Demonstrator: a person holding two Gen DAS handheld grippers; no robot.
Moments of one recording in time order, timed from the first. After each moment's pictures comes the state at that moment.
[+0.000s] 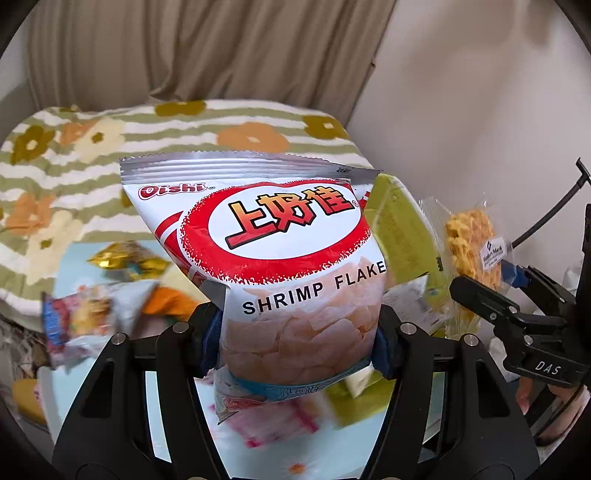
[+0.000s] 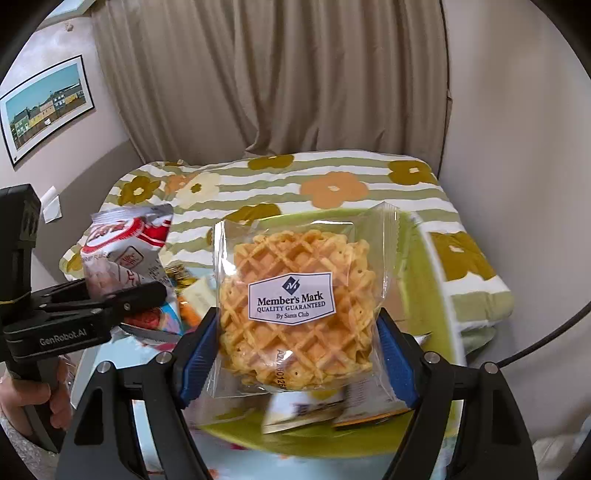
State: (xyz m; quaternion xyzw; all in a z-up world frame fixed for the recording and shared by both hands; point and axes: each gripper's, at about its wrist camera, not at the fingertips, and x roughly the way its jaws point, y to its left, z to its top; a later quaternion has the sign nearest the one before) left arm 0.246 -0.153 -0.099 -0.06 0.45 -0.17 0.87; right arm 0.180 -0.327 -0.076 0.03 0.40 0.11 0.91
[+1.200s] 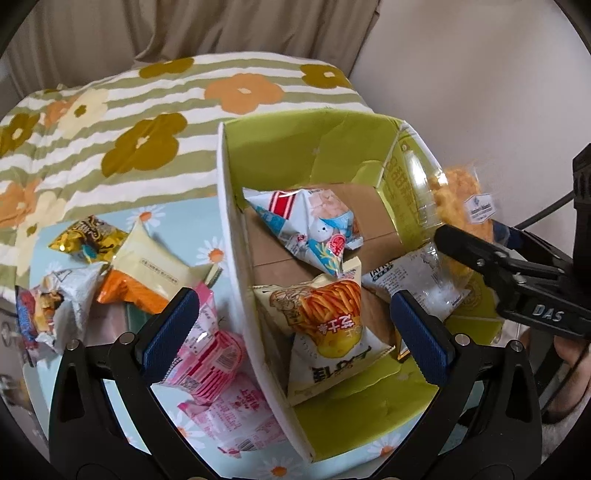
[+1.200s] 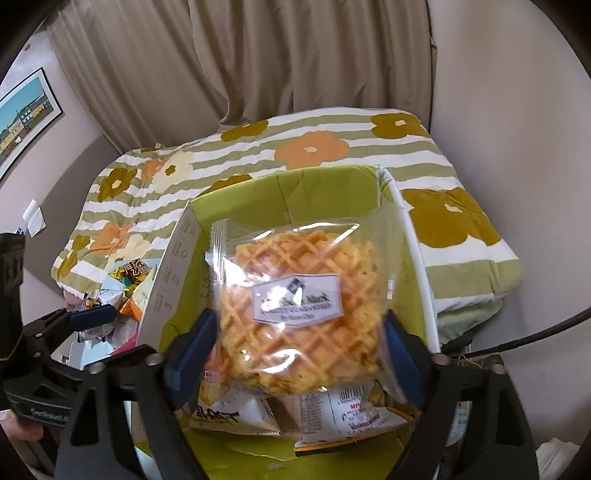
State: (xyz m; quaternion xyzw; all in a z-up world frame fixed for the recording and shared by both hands) left arm 0.270 -0.197 -0.146 -0.03 0.52 -0.16 0.84; right arm 0.238 -0.369 -0.125 0.05 0.46 0.08 0.88
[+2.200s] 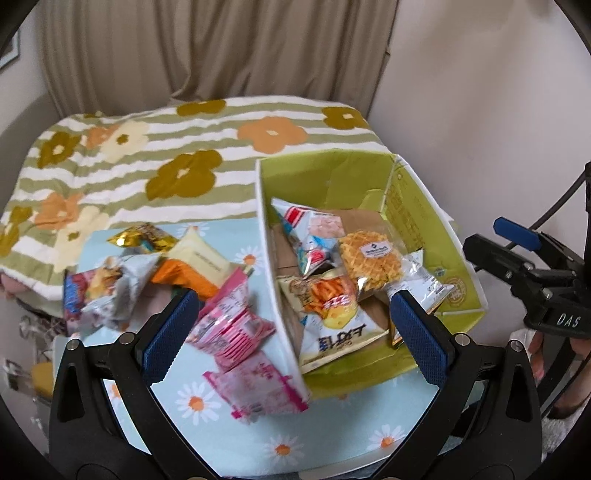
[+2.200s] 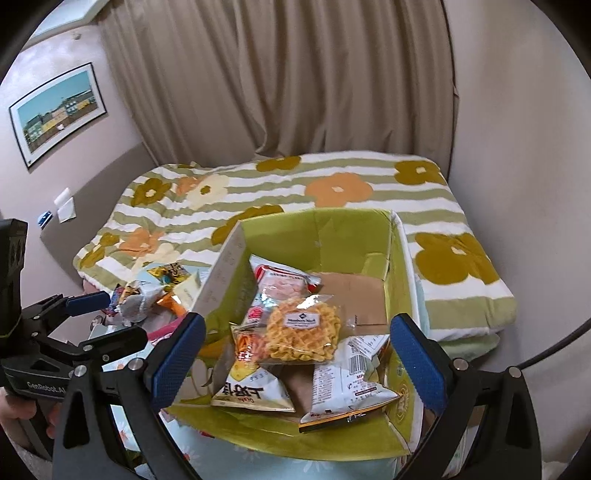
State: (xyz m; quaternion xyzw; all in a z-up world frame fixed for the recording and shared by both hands) left arm 0.190 -0.183 -0.088 -0.02 0.45 -0.10 0.89; right arm 0.173 -0.373 -0.074 0.04 0.39 0.15 0.91
